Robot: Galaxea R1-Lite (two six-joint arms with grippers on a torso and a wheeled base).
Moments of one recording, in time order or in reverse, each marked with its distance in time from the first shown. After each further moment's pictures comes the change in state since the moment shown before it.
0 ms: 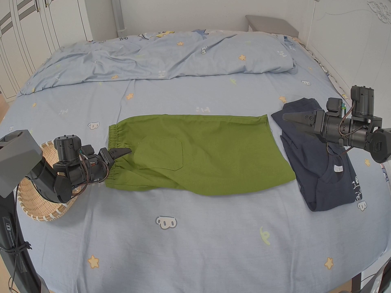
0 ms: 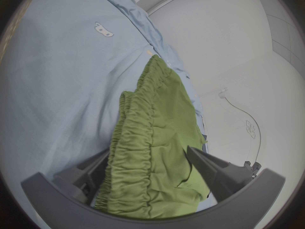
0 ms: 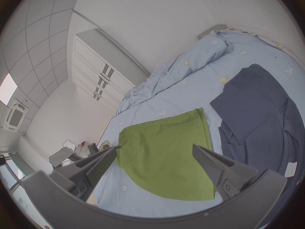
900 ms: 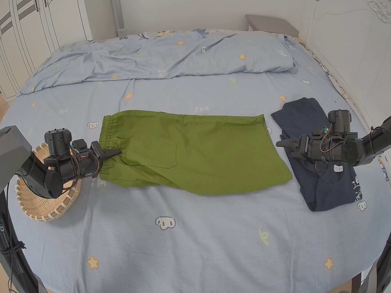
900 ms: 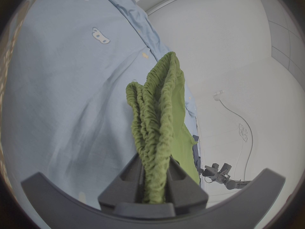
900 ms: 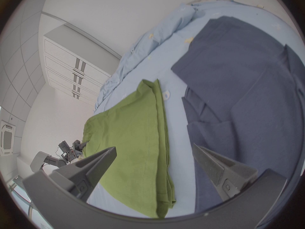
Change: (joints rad) left arm 0.053 -0.077 -0.004 0.025 -0.079 -0.051; right arm -0.067 0.302 -0.123 0.072 -0.015 -0.016
